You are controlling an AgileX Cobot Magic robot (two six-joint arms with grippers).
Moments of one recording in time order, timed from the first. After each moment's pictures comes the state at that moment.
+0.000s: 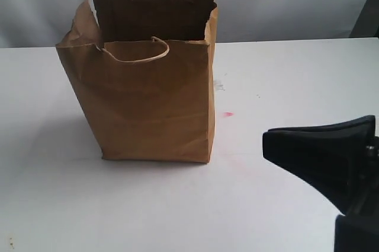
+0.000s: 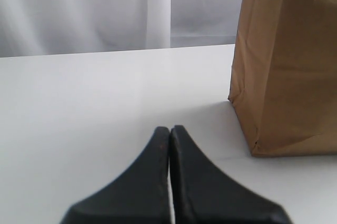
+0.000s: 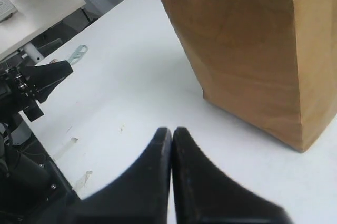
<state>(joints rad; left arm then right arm) -0.01 0.00 0.00 0.23 0.32 -0.23 0.71 0.72 -0.61 -0.14 0.36 0.52</state>
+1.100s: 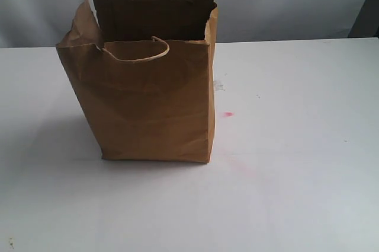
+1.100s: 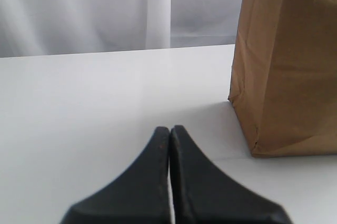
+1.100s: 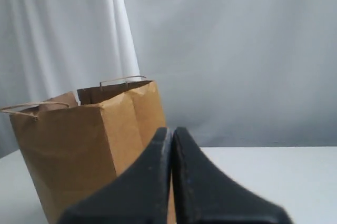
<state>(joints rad) -0.01 0.00 0.00 0.23 0.32 -0.23 0.11 0.02 -0.09 -0.28 0.00 0.47</state>
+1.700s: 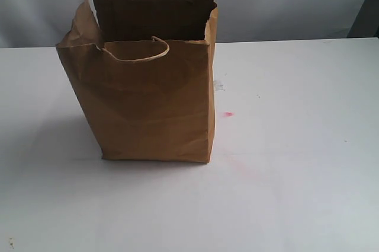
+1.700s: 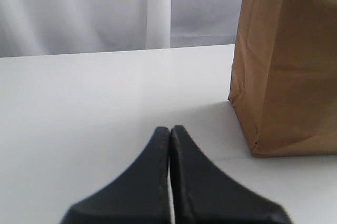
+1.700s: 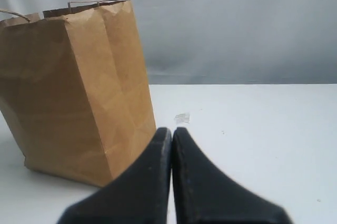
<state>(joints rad) -0.01 0.00 0.00 0.23 0.32 -0.23 0.11 0.02 0.00 -0.14 0.12 0.29</state>
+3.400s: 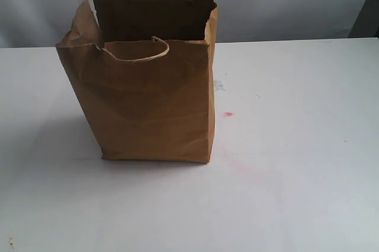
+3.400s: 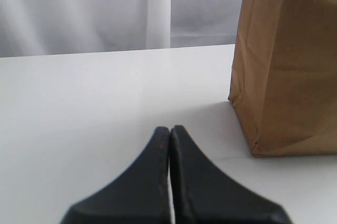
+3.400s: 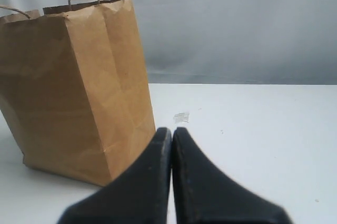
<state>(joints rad) -0.01 0.00 0.00 0.23 0.32 -0.23 0.11 0.02 0.00 -0.13 0.12 0.26</state>
